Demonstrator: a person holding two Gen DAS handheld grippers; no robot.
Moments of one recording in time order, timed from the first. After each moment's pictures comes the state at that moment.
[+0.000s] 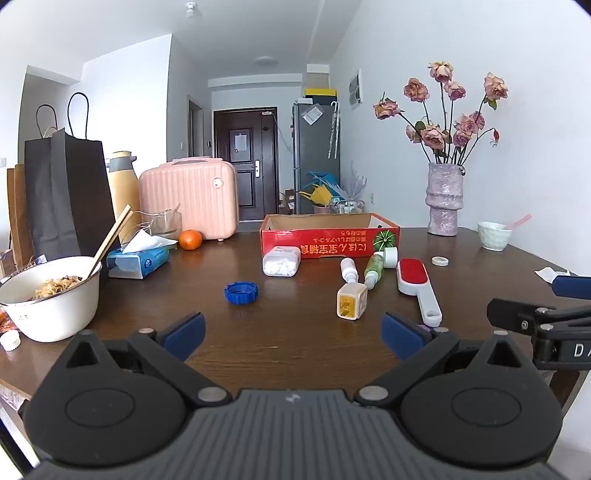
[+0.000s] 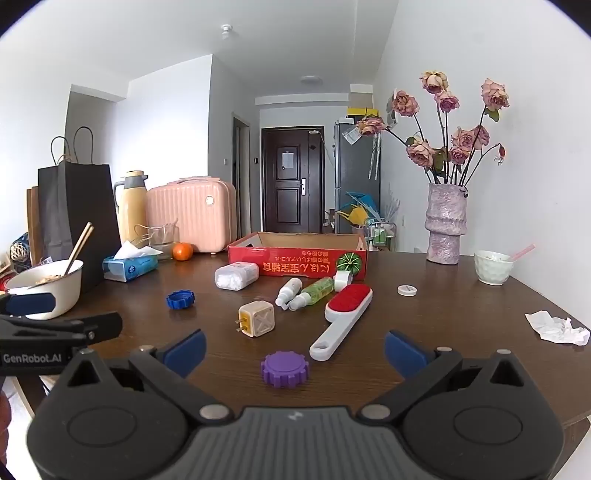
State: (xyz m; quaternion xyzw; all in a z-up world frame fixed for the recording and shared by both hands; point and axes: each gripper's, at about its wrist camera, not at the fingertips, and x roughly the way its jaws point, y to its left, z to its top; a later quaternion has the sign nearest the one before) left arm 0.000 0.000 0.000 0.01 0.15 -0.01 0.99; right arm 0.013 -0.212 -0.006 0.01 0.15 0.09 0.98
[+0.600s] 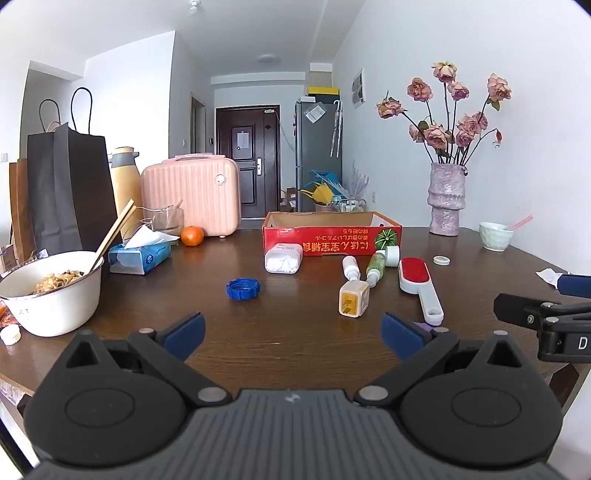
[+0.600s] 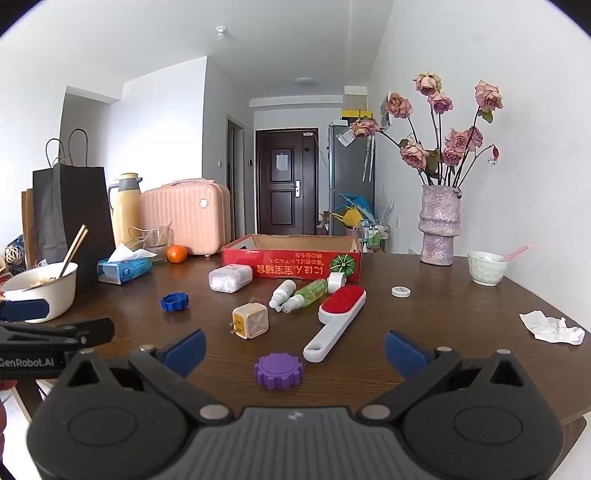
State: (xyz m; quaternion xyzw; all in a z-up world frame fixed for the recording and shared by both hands) left arm -0.001 0.001 -0.003 0.01 0.15 0.00 0.99; right arm 0.012 -0.217 -0.003 0.01 0.15 0.09 0.98
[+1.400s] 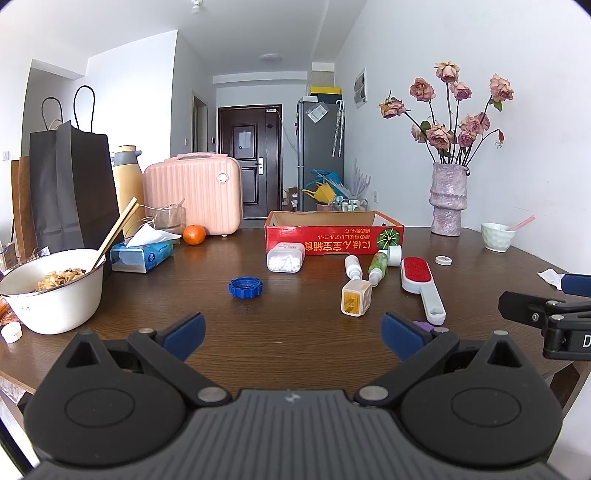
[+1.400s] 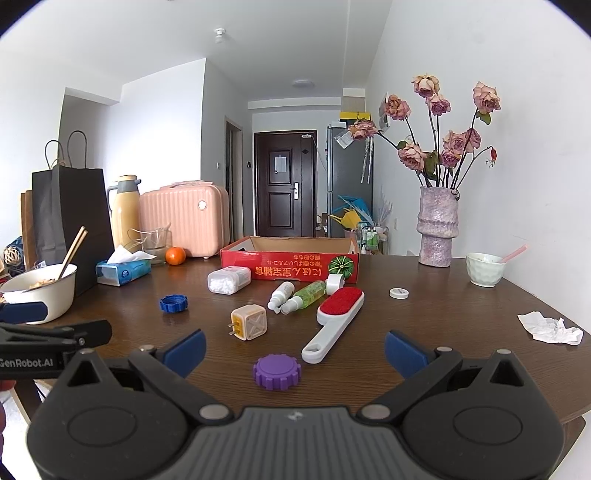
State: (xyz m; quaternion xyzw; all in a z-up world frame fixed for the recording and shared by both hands) left arm 0.000 0.002 -0.004 0.01 0.15 0.00 0.99; right arm 0.013 -0.222 -0.001 0.01 0.15 0.09 0.99
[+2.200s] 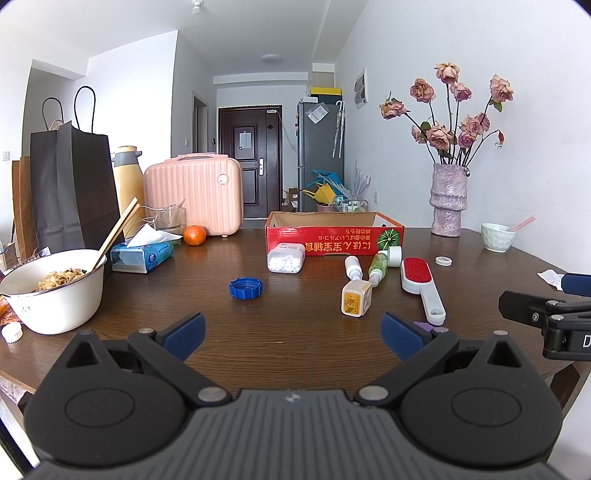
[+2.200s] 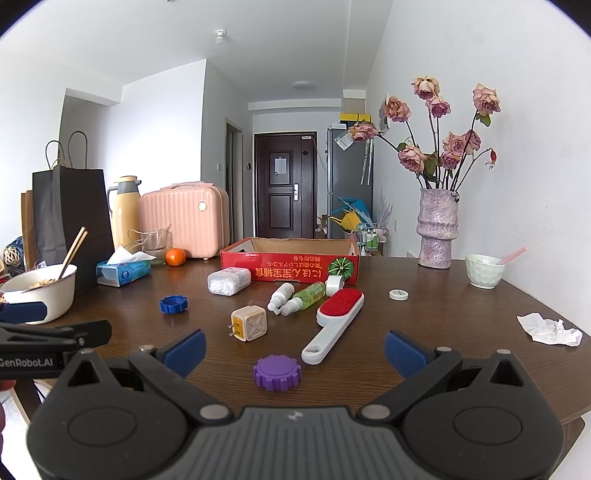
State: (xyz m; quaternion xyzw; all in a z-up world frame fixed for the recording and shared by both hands) left arm -0.001 0.002 -0.004 0.01 0.15 0.00 0.99; right arm 0.011 -0.222 0.001 0.01 0.15 0.09 0.99
